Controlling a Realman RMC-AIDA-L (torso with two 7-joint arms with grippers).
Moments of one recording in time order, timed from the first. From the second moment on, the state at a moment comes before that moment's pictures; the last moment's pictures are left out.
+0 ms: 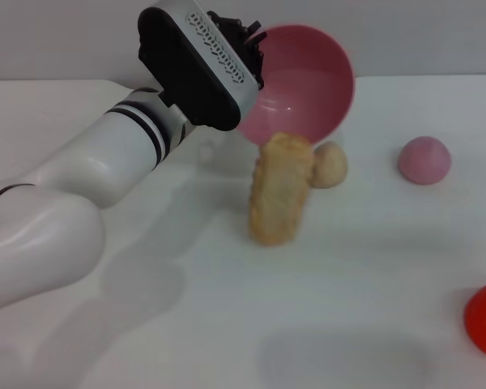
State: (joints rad) left arm -0.54 -2.07 2.07 0.98 2.29 -0.19 -2.09; right arm 0.16 2.08 -1.72 -0.90 -2.27 0.92 2.65
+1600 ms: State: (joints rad) left arm -0.94 -2.02 1.08 0.89 2.19 1.06 -2.18; right arm 0.28 2.07 -1.76 -0.86 -2.27 0.58 2.65
